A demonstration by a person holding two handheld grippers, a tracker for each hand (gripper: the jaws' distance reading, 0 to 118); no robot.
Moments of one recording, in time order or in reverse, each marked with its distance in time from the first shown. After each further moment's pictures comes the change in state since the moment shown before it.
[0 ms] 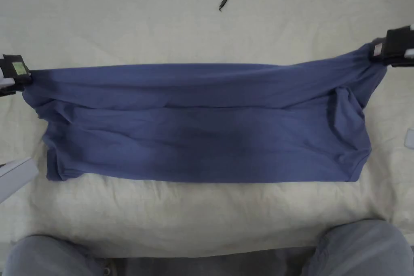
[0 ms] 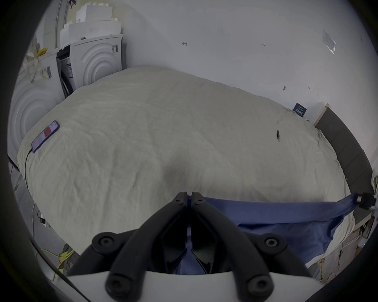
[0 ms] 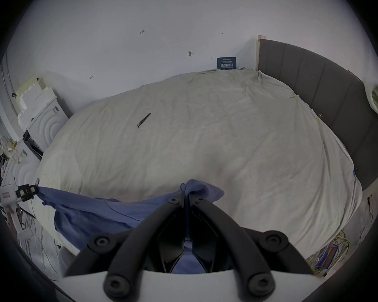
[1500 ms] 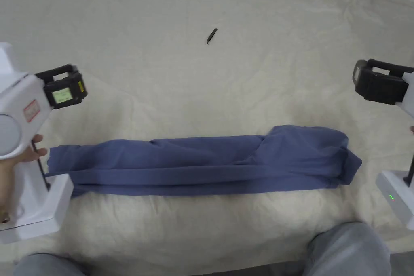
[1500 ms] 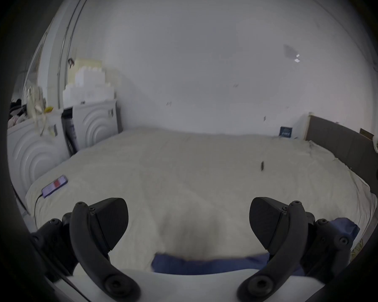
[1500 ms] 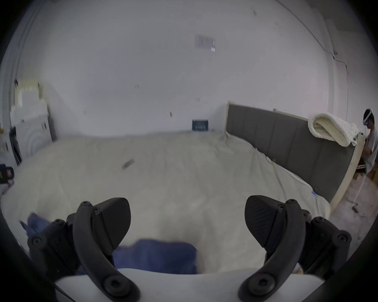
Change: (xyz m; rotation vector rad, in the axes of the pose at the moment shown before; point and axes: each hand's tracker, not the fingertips) left arm 0.081 -0.051 0.069 0.458 0.005 -0.192; right arm -0.035 -0.082 0.085 0.547 -0.190 0.072
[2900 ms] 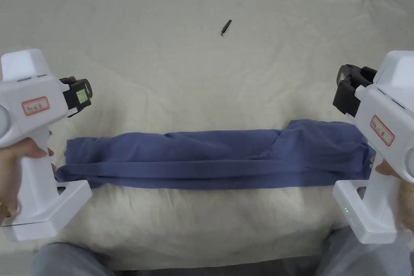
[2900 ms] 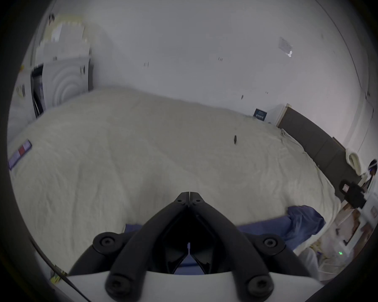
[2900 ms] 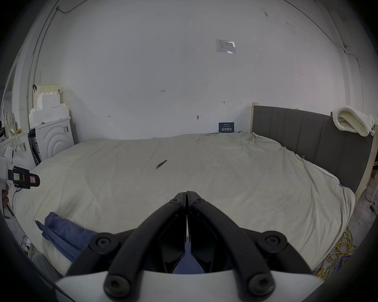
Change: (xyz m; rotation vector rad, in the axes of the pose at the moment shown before) left arm -0.049 -0.009 -0.035 -0.305 -0.265 0.155; right arm -0.067 -0.038 -0.007 -0.022 0.134 0.012
